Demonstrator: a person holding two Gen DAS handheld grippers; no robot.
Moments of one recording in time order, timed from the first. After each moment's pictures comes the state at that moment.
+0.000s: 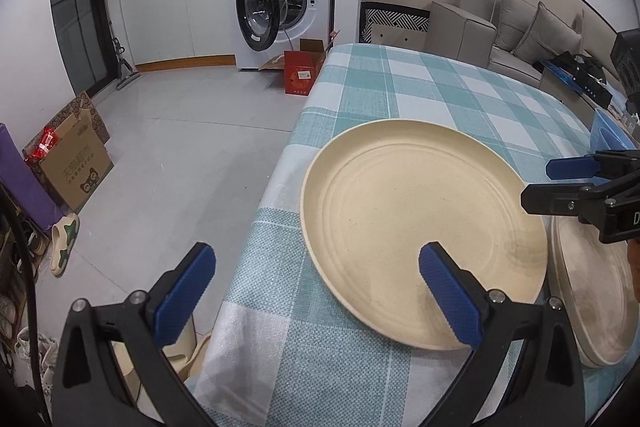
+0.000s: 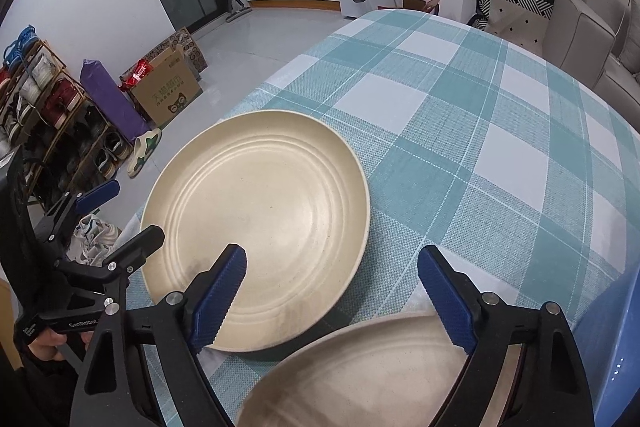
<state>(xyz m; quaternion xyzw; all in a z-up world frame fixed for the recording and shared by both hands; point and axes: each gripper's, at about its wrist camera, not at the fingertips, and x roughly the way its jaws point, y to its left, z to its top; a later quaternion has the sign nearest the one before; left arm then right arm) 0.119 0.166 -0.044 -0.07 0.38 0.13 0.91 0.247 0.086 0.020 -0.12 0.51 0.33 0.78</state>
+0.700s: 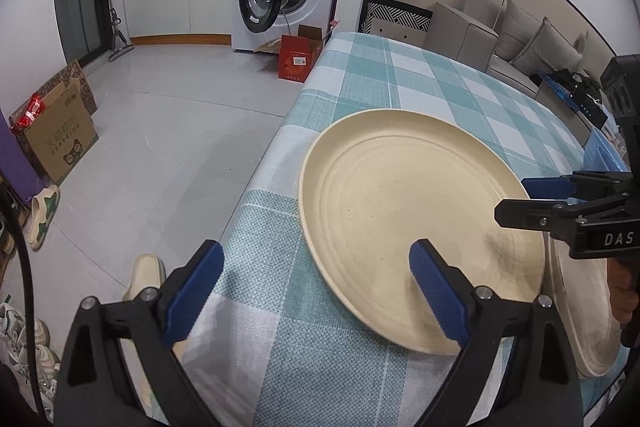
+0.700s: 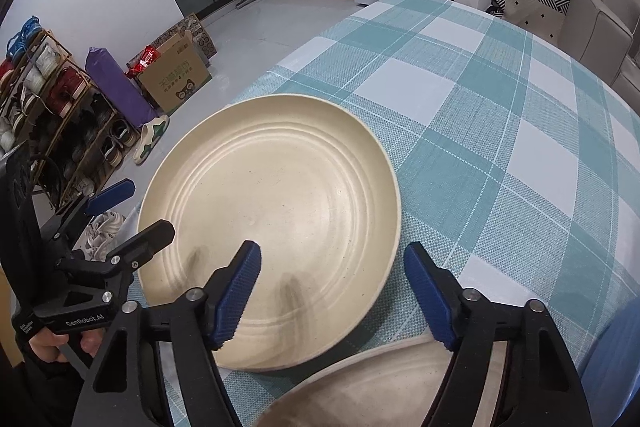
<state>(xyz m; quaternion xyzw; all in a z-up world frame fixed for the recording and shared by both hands) 0.122 0.179 -0.058 -0.13 0.39 0.11 0.90 0.252 0.106 0.002 -0.13 0.53 0.35 0.76</state>
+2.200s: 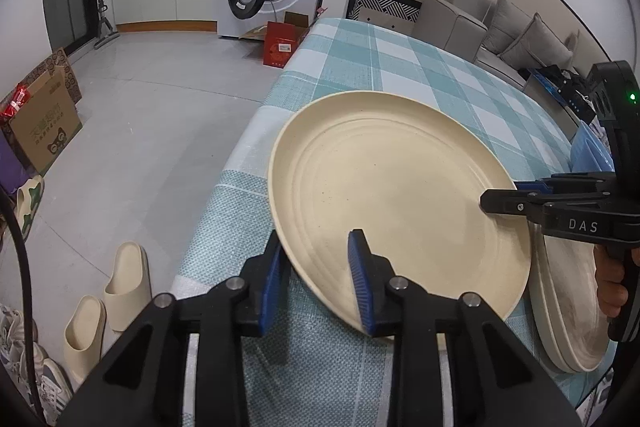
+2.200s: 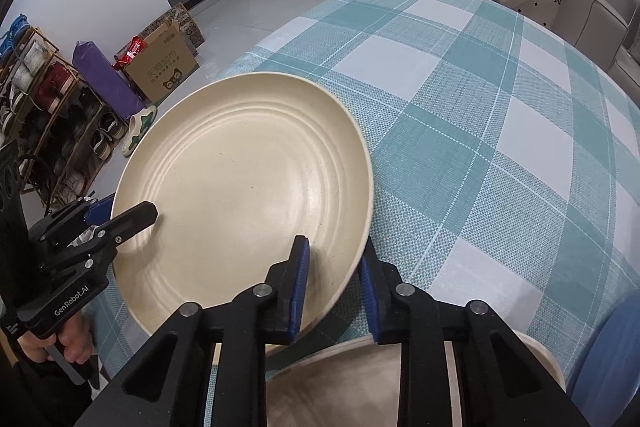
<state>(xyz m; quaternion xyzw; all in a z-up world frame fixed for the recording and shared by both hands) 0.122 0.172 -0.064 -0.15 0.41 0.08 0.90 0.255 0.095 -0.009 -0.13 0.55 0.33 0.76</state>
